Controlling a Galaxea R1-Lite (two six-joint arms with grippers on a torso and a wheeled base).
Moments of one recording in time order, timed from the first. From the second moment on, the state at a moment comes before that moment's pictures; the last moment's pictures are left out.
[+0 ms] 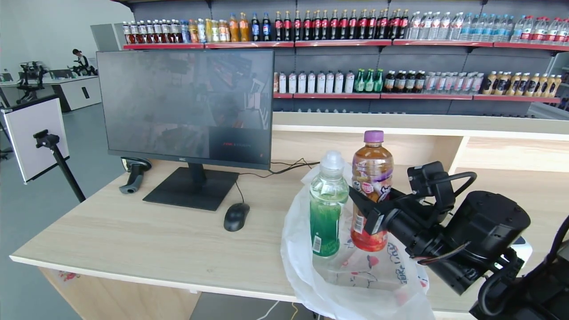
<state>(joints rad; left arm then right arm) 0.00 0.00 0.00 0.00 0.00 -0.01 0.56 1.90 -0.42 -1.57 -0.13 0.01</state>
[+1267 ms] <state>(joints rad) 0.00 0.00 0.00 0.00 0.00 -0.01 0.49 2.02 -0.46 -1.57 -0.13 0.03</state>
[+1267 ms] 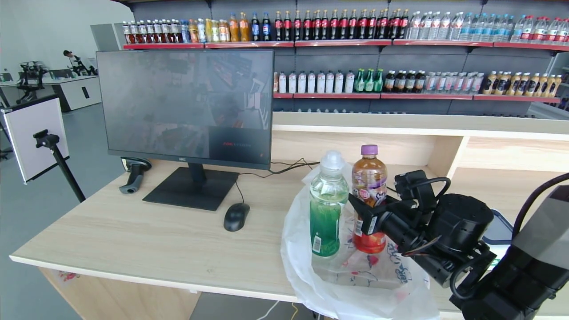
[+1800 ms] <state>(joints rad) 0.00 0.00 0.00 0.00 0.00 -0.01 0.49 2.03 -0.45 -1.58 -0.13 0.03</state>
